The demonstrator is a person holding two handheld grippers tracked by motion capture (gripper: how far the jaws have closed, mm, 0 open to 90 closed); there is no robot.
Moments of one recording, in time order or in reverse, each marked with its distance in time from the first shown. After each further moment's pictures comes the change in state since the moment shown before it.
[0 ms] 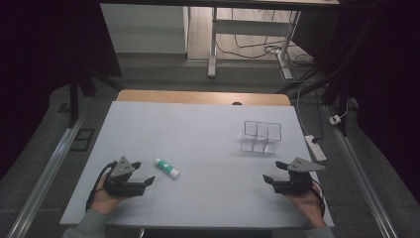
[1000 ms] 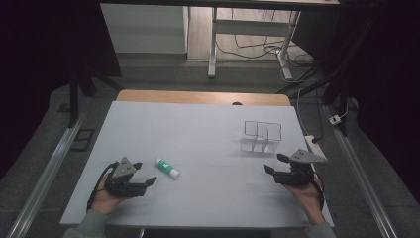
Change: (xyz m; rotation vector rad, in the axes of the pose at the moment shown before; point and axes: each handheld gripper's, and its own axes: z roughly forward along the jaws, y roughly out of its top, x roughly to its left) left arm -0.002 0.000 0.002 0.007 0.000 0.017; right arm -0.008 0.023 -0.001 -0.024 -0.053 0.047
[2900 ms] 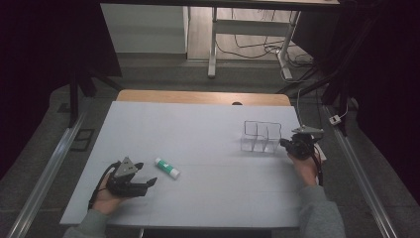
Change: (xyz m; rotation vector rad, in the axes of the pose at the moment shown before) left arm 0.000 0.000 0.005 0.012 -0.014 0.008; right arm -0.088 0.016 0.054 0.152 -0.210 0.148
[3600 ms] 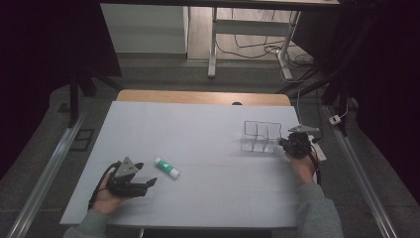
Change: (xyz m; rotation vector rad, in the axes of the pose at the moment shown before) left arm 0.000 -0.001 0.001 0.005 0.003 0.006; right arm 0.004 0.002 0.009 0.013 -0.014 -0.027
